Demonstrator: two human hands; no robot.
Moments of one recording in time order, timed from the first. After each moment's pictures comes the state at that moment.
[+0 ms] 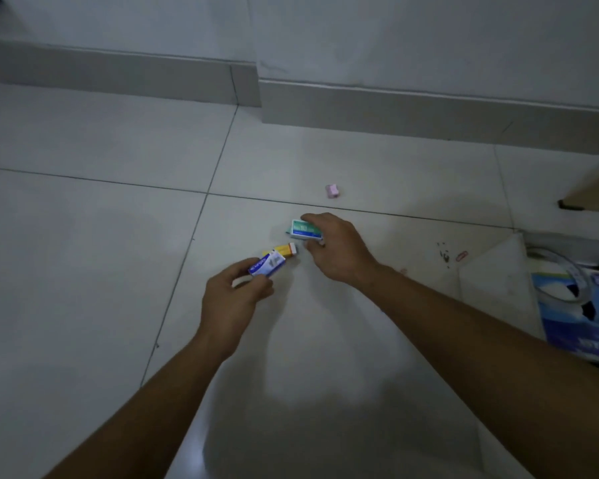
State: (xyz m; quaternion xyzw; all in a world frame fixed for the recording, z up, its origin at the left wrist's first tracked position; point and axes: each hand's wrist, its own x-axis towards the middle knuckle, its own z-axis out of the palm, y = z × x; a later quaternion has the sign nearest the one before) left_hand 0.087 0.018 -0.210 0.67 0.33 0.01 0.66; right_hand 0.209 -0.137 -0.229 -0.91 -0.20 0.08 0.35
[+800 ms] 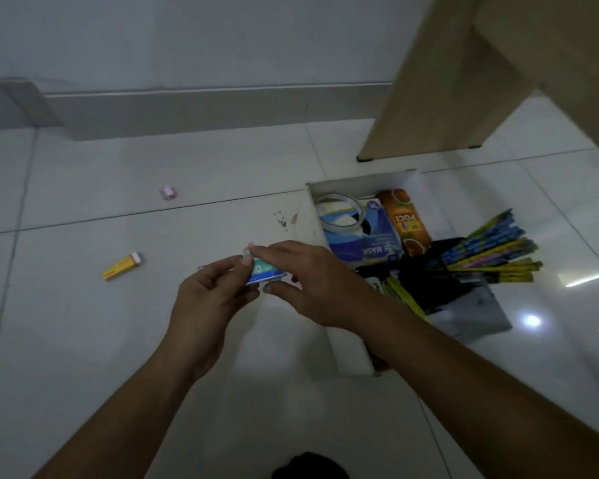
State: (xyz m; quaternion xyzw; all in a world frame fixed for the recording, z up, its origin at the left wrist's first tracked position) left_hand 0.062 -0.145 -0.140 0.60 0.16 -0.18 0.76; right_hand 0.072 -0.317 -0.130 -0.92 -0.21 0.06 0.34
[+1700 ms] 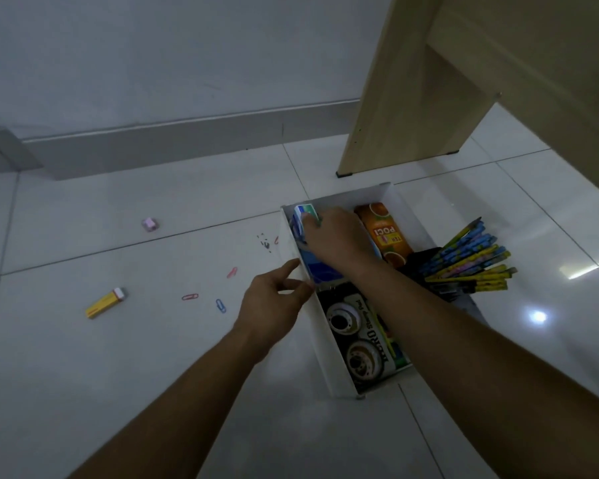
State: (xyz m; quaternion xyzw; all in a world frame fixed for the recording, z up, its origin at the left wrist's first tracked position) left_hand 0.086 -0.234 -0.141 0.77 0.02 -0.26 0.58; right_hand 0.144 -0.377 -0.138 -0.95 0.17 -0.01 0.27
